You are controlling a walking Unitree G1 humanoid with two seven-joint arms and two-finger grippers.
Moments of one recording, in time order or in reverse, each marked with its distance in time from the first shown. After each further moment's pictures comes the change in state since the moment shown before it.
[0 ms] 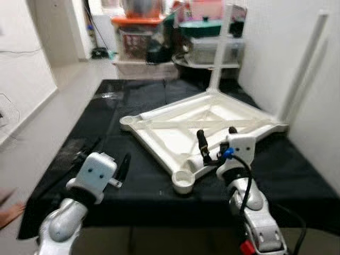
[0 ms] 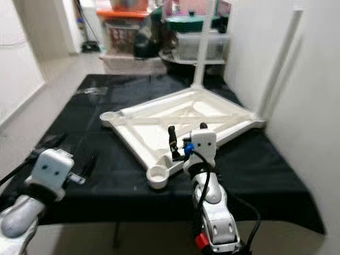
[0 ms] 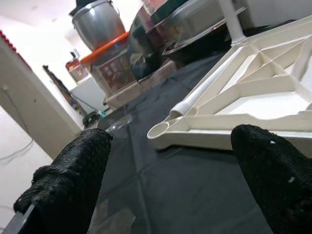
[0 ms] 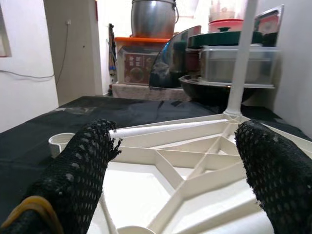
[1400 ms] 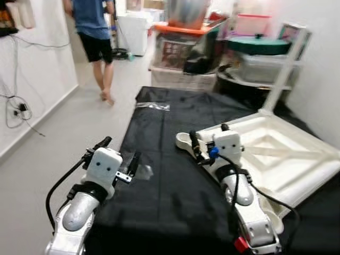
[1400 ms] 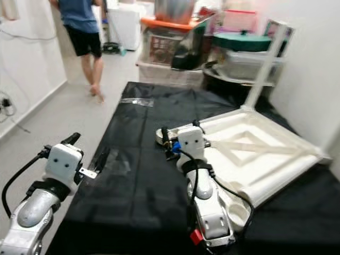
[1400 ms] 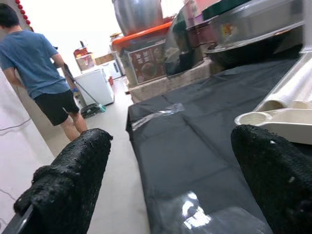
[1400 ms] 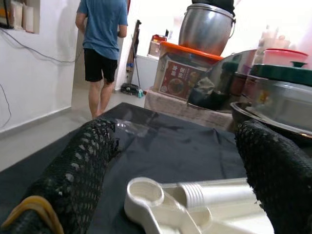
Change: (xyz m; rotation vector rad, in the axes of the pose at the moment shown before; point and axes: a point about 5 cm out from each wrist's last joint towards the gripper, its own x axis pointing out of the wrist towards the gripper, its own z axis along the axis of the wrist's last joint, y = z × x) left arm 0.018 -0.023 -0.004 -0.171 -0.025 -0.037; right arm 0.006 0.001 -0.002 -0.141 0.022 0.006
